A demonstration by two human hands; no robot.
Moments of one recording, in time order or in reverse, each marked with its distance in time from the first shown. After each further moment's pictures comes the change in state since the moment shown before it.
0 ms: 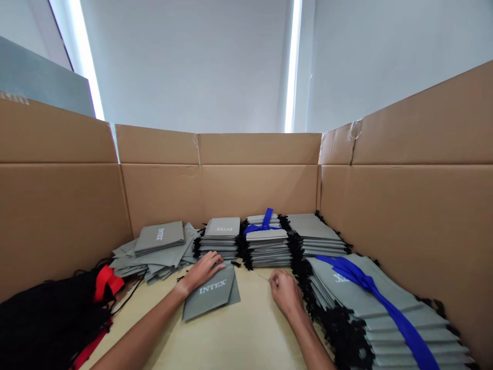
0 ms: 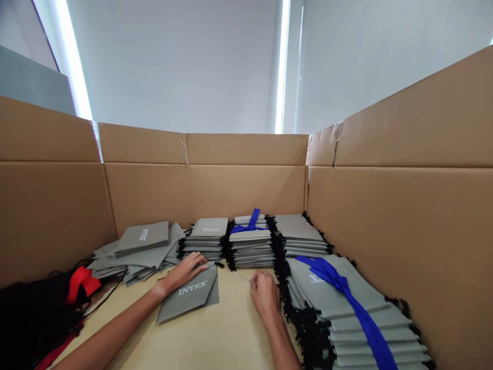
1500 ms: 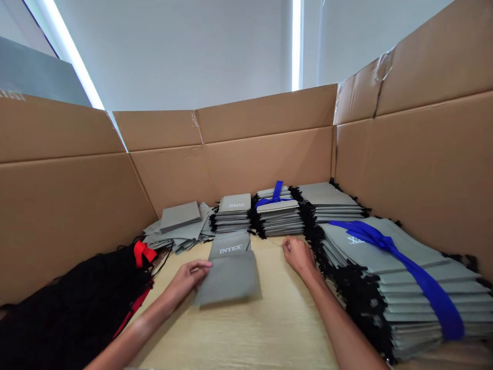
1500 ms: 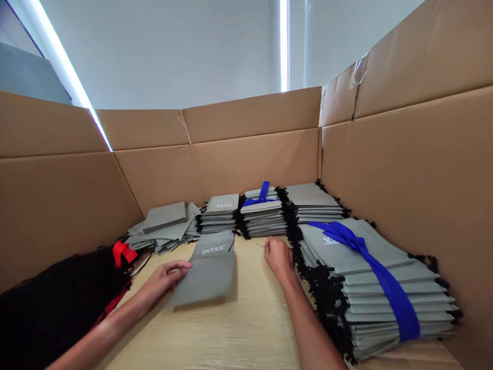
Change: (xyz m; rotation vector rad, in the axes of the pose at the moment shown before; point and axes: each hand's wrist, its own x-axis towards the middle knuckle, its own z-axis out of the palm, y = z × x) left_hand -0.120 0.079 -0.088 -0.766 0.052 -0.903; right_hand 0.002 -0.010 -0.015 -0.095 -0.152 0.066
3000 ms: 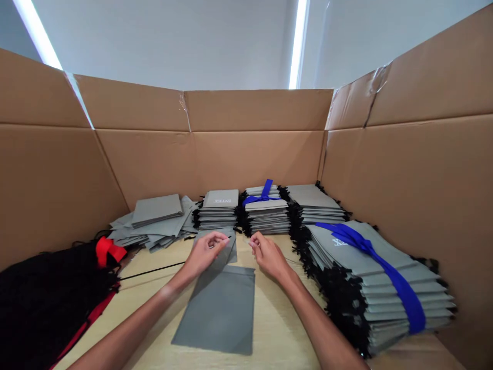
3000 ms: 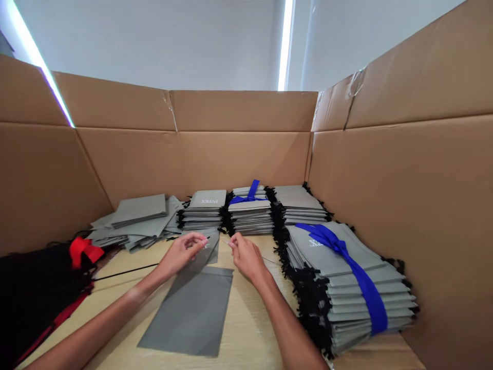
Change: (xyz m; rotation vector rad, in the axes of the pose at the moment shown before) left_hand 0.053 0.051 0.079 -0.095 -0.086 0.345; right_hand -0.006 -0.033 0.004 0.388 -0.065 -0.371
